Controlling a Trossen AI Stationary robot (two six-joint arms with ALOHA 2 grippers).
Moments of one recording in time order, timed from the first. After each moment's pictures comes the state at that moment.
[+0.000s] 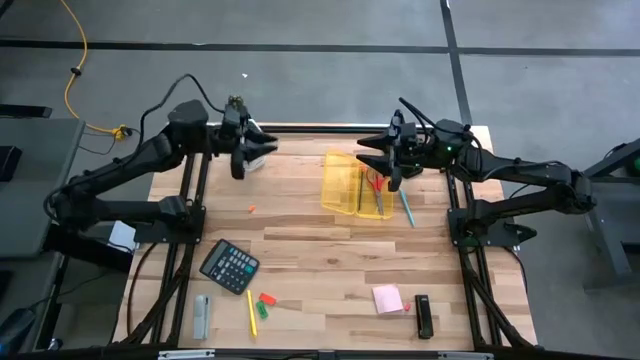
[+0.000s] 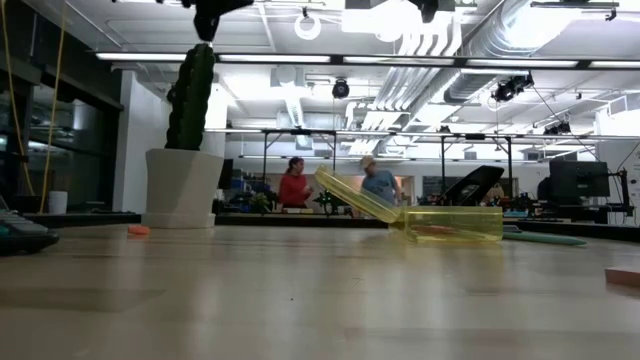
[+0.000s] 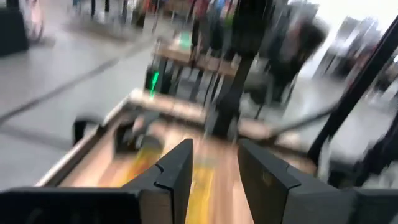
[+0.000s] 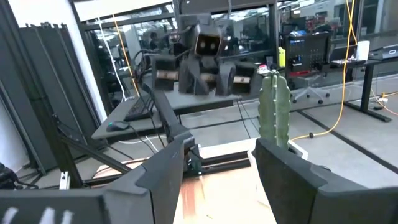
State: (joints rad) left arm 0.64 0.93 0.94 -0.18 0.45 -0.15; right arm -0.25 1.07 0.95 0.17 -0.17 0.13
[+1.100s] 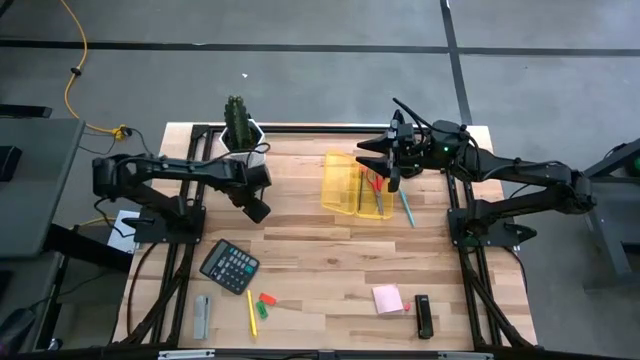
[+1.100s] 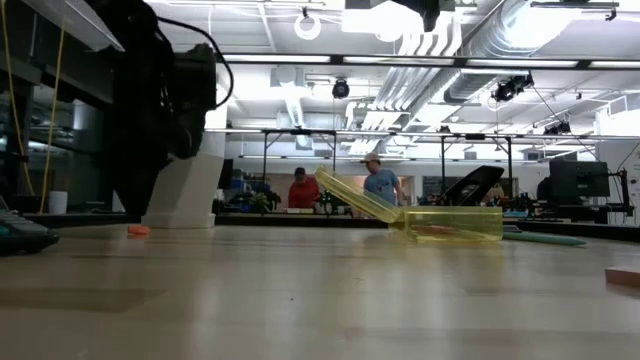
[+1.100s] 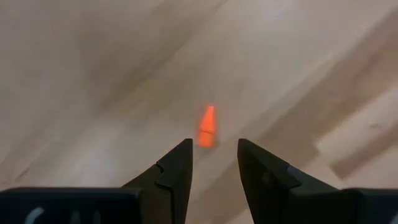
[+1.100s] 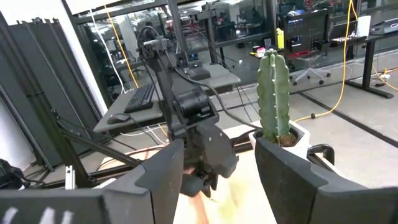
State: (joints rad) left arm 0.42 1.39 0.70 -0.80 0.02 -0.54; right arm -0.25 1.07 0.95 0.11 -0.17 0.18
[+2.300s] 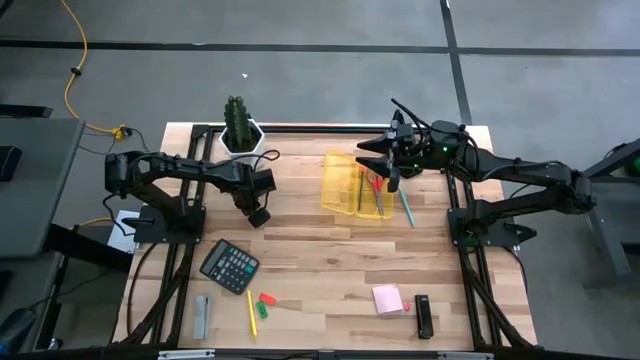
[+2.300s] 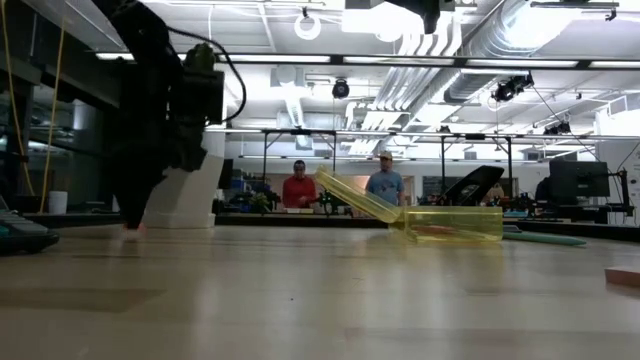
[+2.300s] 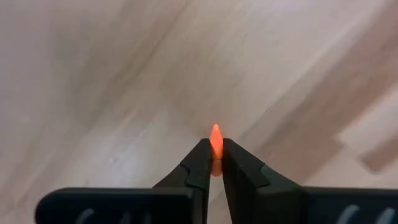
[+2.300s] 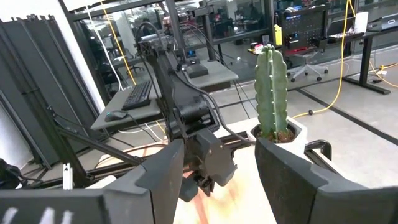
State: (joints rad) left arm 0.41 1.48 0.72 -0.79 0.02 -0.41; right arm -0.25 1.07 0.95 0.09 -0.16 0.18
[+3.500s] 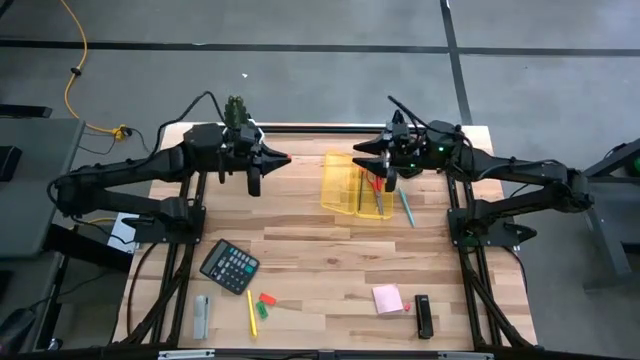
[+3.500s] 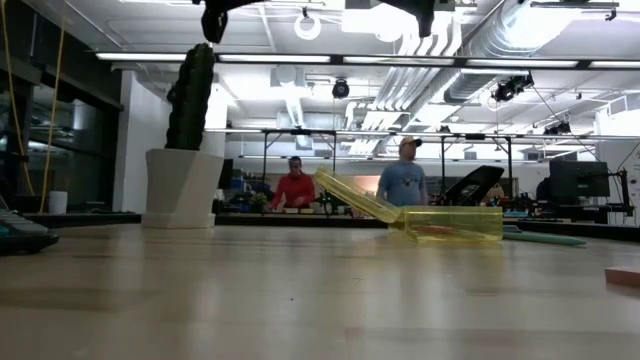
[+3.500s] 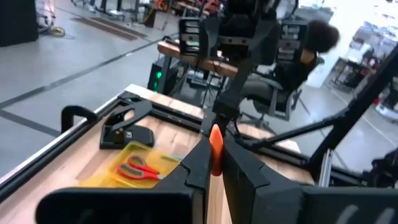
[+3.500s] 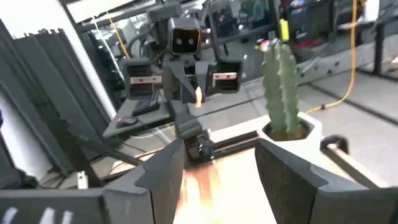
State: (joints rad) left arm 0.38 0.99 0.89 -0.04 0.15 -0.26; right arm -0.24 1.10 0.95 0.14 -0.19 0.26
